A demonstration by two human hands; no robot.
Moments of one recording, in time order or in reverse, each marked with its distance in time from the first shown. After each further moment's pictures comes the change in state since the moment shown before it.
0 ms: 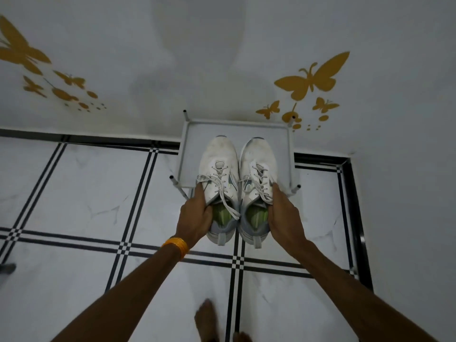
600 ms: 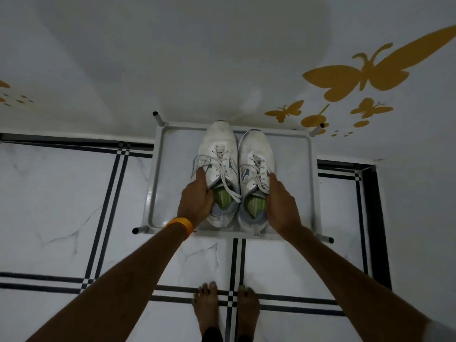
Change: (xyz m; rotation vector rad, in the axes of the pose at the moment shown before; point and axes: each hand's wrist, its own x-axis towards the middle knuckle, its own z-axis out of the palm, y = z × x) left_hand 0.269 -0.083 0.107 0.011 -0.106 -0.073; right_hand 0.261 0.061 0.104 -0.100 -0.125 0.099
